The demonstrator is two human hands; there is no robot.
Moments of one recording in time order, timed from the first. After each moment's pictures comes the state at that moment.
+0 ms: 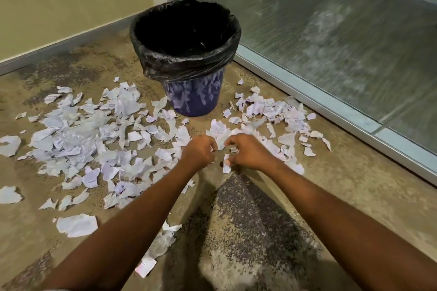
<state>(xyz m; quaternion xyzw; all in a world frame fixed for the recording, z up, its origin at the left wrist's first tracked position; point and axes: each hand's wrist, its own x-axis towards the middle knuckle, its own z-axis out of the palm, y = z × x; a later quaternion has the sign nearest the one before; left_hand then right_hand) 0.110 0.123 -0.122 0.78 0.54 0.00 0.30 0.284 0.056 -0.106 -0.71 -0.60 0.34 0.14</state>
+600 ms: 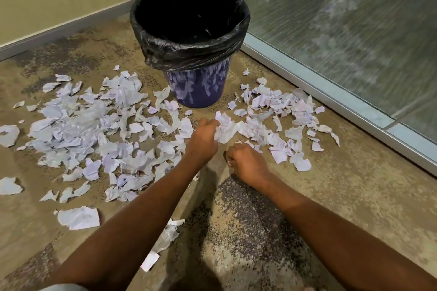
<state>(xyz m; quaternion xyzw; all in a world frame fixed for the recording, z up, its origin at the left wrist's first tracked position) 0.108 0.127 -0.153 0.82 0.51 0.15 0.23 0.254 0.030 -0.151 -0.68 -0.72 0.14 0.06</state>
